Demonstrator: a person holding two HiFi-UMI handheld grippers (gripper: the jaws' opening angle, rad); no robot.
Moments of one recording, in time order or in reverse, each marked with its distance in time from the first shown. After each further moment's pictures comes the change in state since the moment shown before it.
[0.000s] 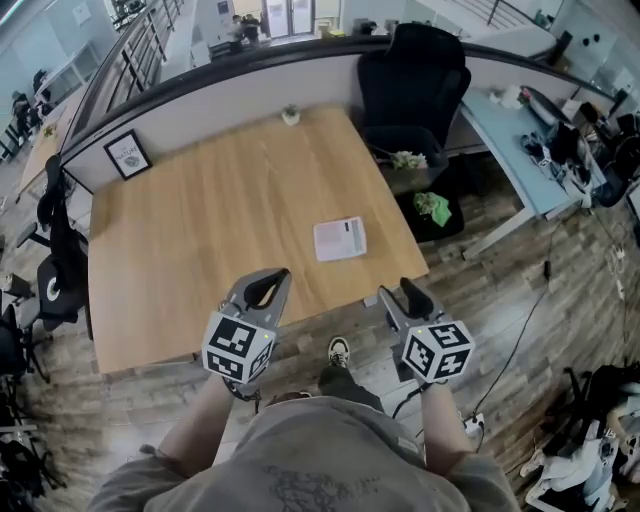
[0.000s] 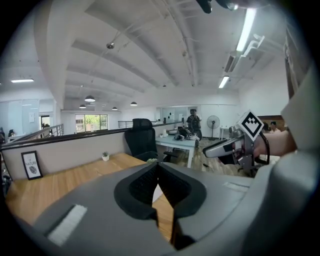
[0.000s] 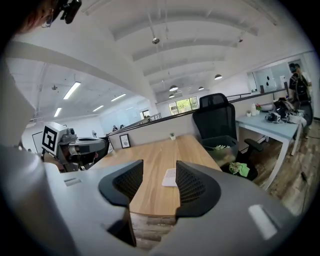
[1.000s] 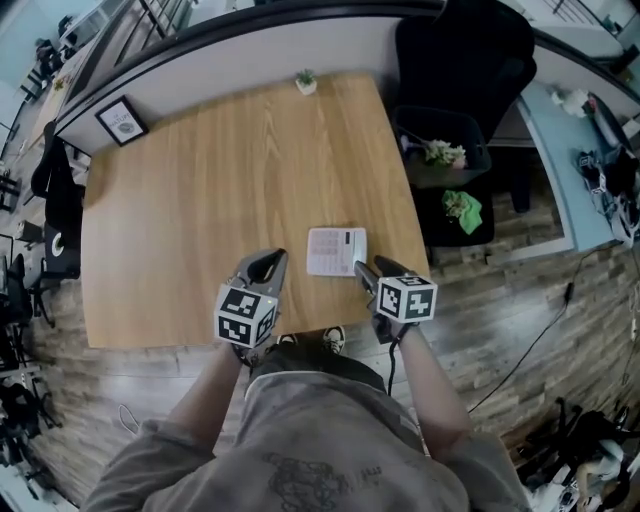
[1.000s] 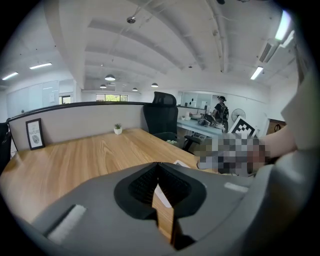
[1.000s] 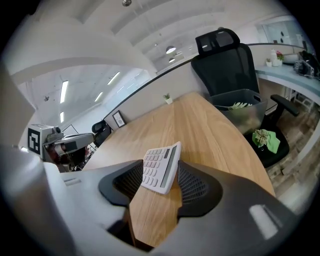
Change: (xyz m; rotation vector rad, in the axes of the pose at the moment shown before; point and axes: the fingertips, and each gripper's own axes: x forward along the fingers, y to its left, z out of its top) left arm 0.162 0.080 -0.097 -0.187 0.203 0.188; right arm 0.226 -0.120 -0.081 0.155 0.384 0.177
